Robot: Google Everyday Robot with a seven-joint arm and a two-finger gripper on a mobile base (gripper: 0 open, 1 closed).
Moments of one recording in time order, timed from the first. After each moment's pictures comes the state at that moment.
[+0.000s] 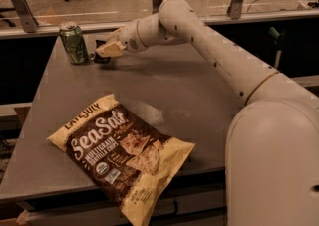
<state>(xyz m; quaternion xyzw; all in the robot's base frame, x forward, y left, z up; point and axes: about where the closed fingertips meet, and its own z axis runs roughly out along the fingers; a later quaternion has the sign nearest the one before) 0.749 0.151 0.873 -0.54 0.64 0.30 0.46</state>
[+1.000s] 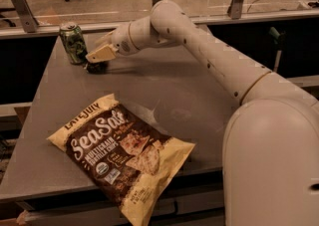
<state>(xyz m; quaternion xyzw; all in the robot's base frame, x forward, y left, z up) 0.742 0.176 0.870 -0.54 0.63 0.31 0.46</state>
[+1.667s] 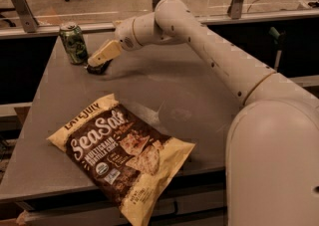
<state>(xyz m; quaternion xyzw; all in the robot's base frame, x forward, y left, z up) 0.753 0.167 0.884 -0.53 0.63 0.29 0.48</state>
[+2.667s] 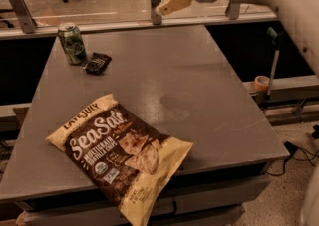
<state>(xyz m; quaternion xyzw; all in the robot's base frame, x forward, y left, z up) 0.793 -0.059 1.040 -0.46 0.64 0.03 0.62</state>
